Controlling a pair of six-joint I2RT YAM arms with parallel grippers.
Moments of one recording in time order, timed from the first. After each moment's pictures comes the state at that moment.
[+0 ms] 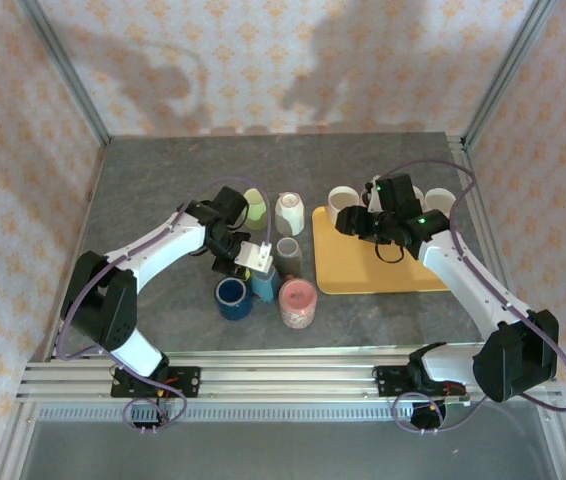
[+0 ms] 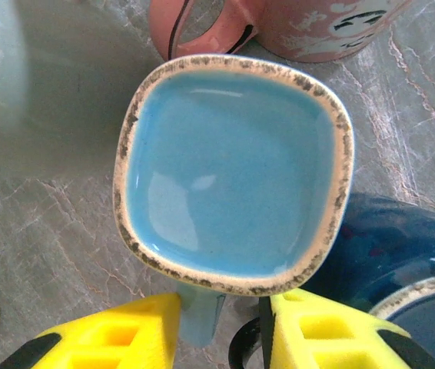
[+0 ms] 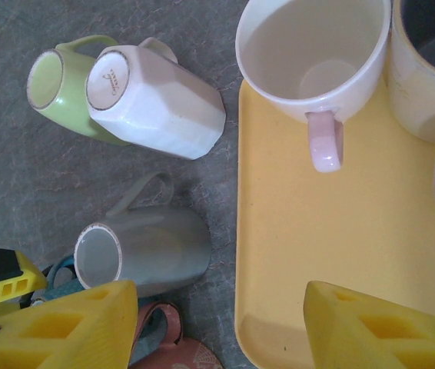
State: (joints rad) left arm -0.44 1.60 1.15 -0.91 0.34 1.35; right arm 0.36 1.26 1.07 -0.66 -0.23 0.52
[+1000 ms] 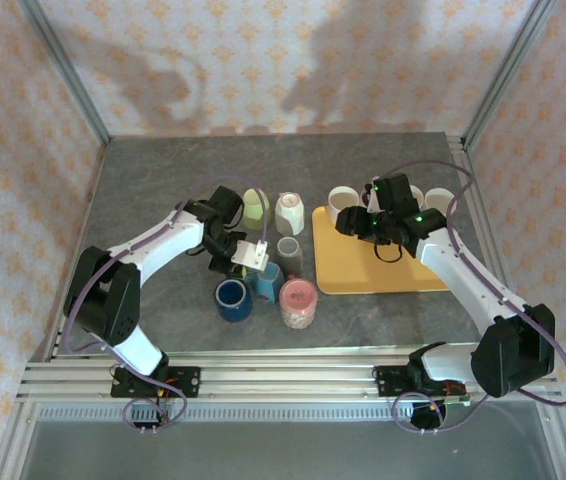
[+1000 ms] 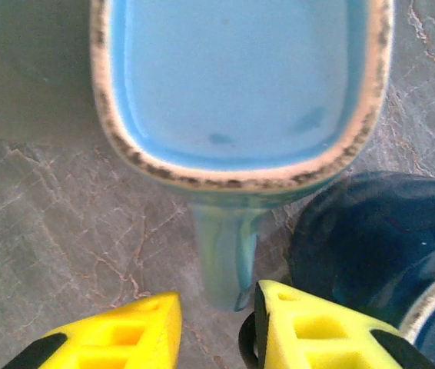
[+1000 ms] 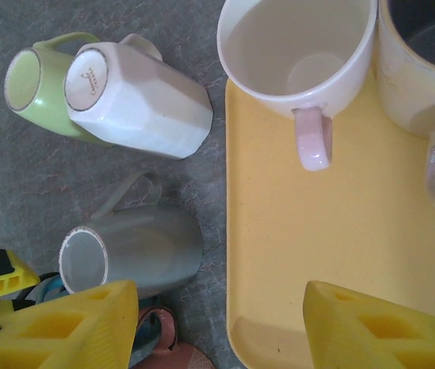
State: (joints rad) left arm -0.40 1.63 1.14 -0.91 0.34 1.36; right arm 0.36 1.29 1.07 -0.66 -0.22 0.53
